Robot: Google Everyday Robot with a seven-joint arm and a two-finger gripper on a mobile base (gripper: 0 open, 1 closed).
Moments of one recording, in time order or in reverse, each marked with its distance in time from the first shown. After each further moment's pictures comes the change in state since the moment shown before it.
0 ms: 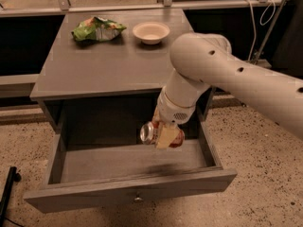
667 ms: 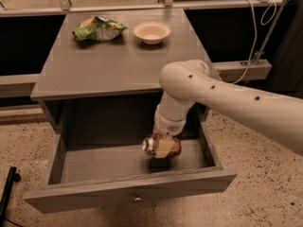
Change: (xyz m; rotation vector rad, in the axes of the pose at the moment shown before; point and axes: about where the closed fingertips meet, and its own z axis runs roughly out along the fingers) arm 0.035 -0.017 0.082 -0.085 0.076 0.027
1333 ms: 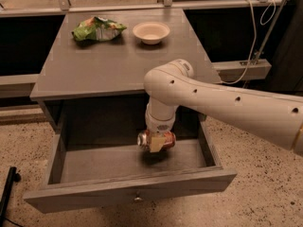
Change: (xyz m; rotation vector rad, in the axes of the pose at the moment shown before) arm -0.012 -0.034 0.010 0.117 0.092 -0.045
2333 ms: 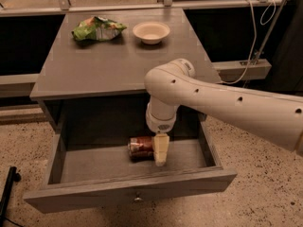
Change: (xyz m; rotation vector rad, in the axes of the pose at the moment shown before) arm -0.002 -0.001 -0.003 0.011 -0.008 -0.009
